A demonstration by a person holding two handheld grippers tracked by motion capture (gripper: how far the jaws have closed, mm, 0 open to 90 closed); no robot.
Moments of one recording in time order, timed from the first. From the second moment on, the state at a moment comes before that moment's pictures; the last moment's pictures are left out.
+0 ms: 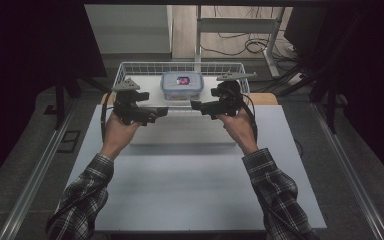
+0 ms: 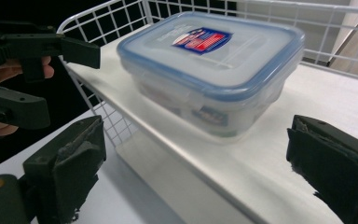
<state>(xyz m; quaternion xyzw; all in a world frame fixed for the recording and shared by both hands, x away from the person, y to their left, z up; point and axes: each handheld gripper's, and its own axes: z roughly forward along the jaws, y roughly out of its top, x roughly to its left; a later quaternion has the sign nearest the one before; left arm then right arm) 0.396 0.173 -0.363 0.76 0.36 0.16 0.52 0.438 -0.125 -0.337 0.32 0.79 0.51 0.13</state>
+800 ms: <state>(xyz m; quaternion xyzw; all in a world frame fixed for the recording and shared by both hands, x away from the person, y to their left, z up) 0.352 0.163 -0.386 0.77 0.32 0.15 0.54 0.388 -0.115 -0.354 0.27 0.81 0.50 0.14</state>
